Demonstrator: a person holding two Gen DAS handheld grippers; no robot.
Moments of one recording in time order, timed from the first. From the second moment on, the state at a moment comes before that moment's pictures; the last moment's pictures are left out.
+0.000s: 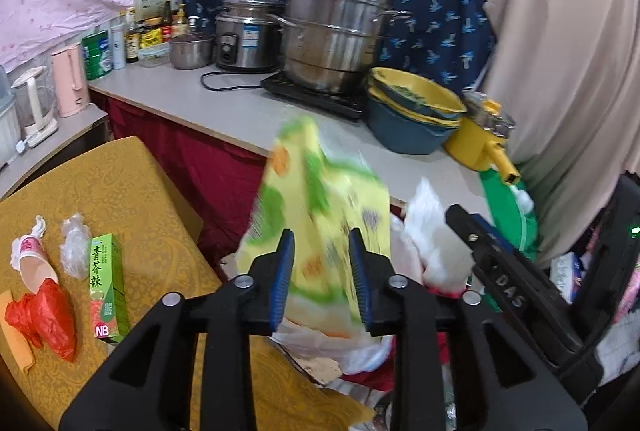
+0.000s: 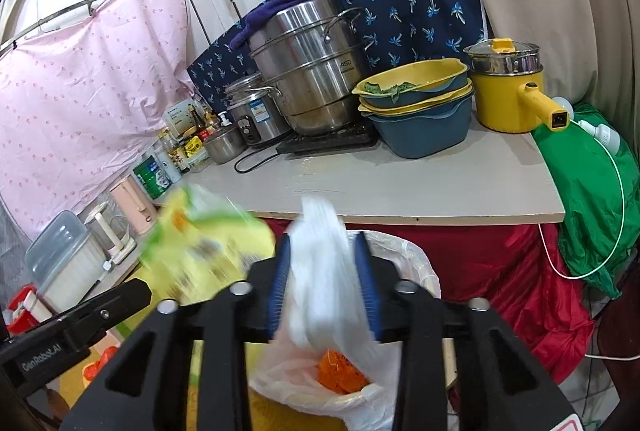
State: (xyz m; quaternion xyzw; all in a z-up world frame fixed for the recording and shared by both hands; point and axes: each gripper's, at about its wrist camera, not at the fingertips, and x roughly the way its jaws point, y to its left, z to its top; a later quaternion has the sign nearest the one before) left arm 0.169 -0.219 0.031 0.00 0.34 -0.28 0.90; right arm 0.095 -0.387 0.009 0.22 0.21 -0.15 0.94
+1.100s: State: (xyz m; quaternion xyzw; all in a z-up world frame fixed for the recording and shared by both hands) left arm 0.168 -0.100 0.026 -0.04 0.33 -0.17 0.93; right arm 0.094 -0.286 0.031 0.18 0.23 -0.08 0.95
